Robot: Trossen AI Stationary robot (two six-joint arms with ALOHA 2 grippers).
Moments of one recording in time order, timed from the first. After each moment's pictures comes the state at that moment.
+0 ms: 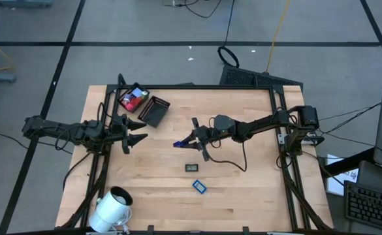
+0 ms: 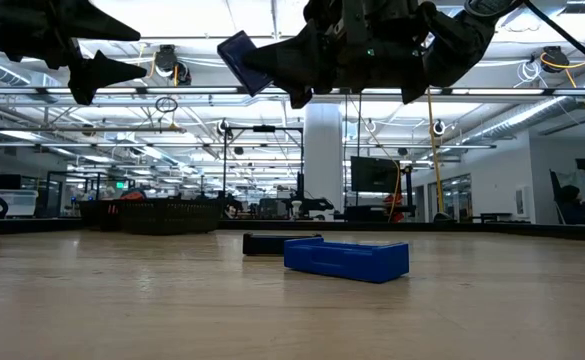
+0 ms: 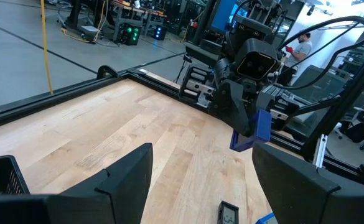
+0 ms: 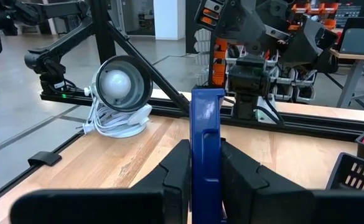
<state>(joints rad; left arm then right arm) -0.17 0.36 0.28 0.00 -0.36 -0.39 -0.06 1.77 0.90 0.82 -0.37 -0.02</state>
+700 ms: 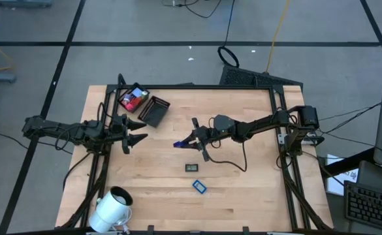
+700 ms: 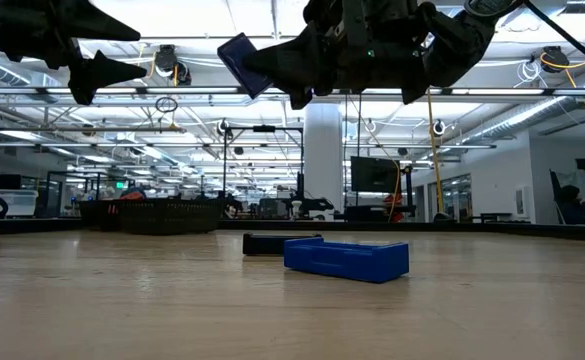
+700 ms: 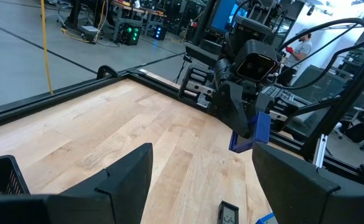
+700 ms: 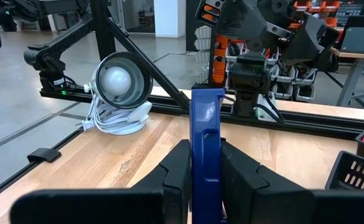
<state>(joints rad) -0.17 0.36 0.28 0.00 -0.36 -0.39 -0.06 1.77 0.90 0.81 -0.37 -0.03</state>
